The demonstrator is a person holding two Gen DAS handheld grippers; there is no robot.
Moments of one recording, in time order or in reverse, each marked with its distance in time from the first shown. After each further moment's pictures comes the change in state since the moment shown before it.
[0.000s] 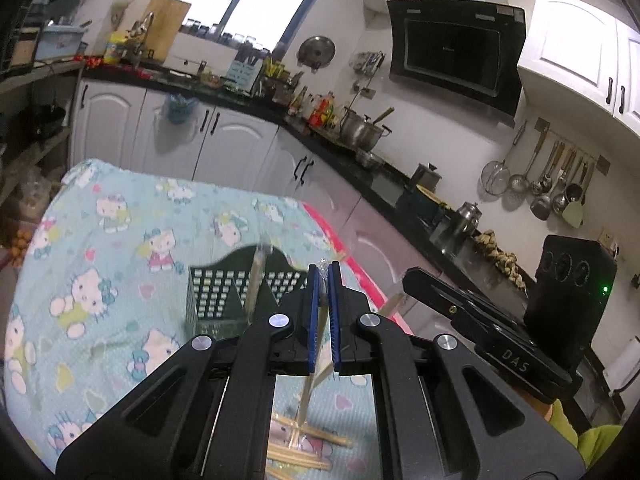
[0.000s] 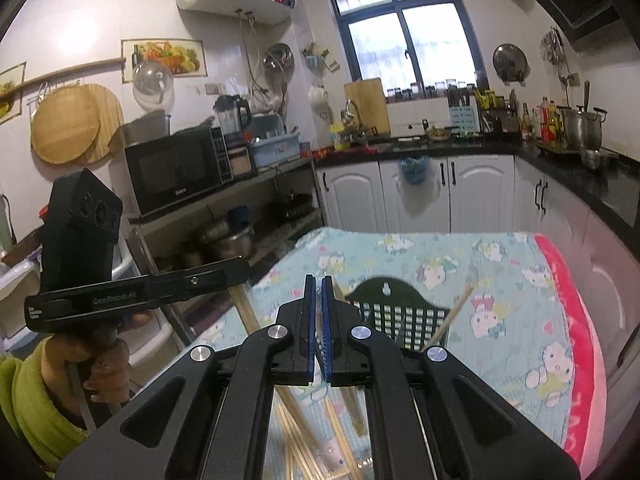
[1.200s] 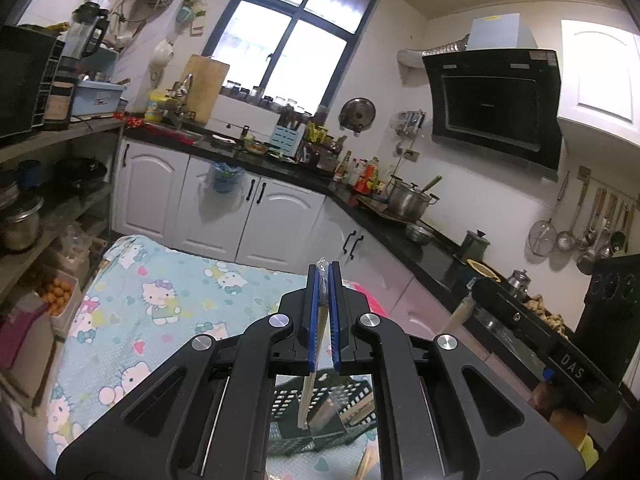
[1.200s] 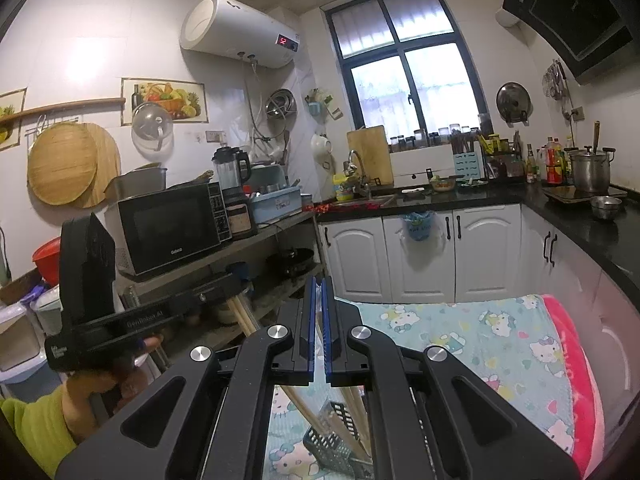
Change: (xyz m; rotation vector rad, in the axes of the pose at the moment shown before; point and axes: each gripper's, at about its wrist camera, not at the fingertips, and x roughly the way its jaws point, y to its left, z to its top) left arm 0.005 0.030 0.085 0.006 -0.215 0.178; right arm 0.035 -0.005 0.086 -0.005 -0.160 0.005
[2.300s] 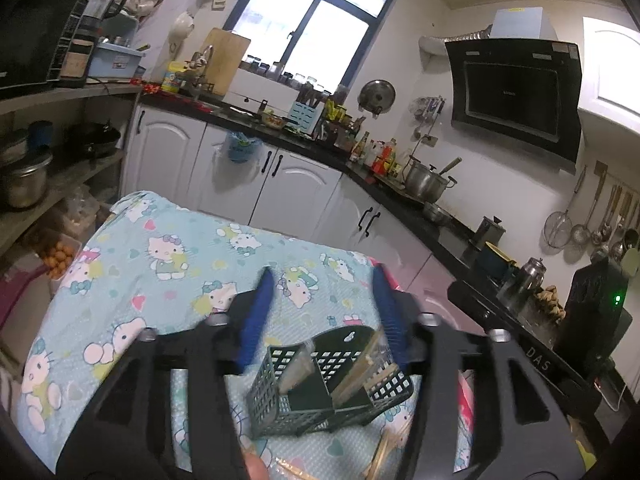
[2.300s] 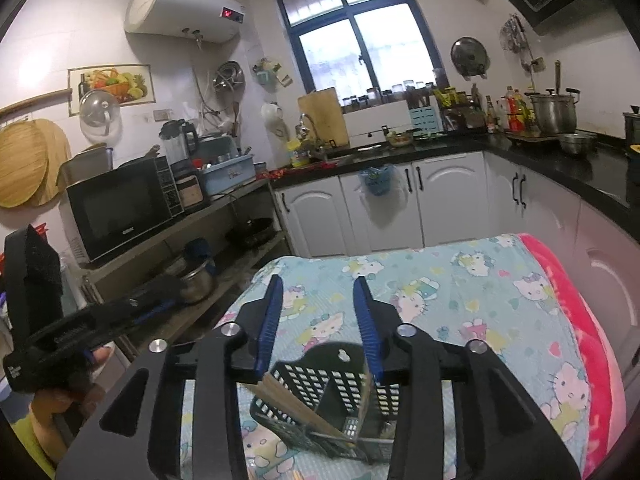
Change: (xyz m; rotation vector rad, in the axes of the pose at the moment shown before) left arm 0.020 0.029 -0.059 -0.058 0.050 0.039; right arm 0.039 -0.040 -0.071 0.108 0.099 -0.149
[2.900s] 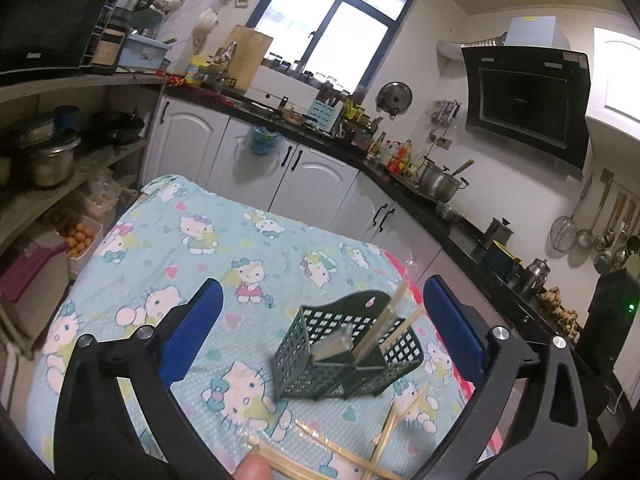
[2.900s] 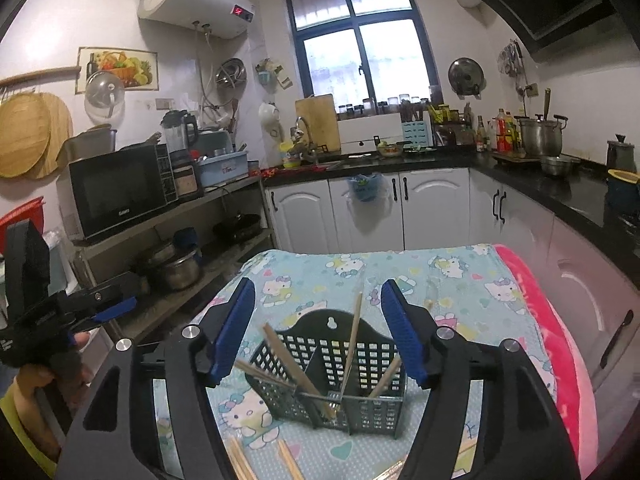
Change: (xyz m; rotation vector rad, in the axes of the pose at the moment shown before) left arm -0.046 0.023 -0.026 -0.050 0.011 0.048; right arm -0.048 0.017 -0.024 -0.090 -0.015 -0.060
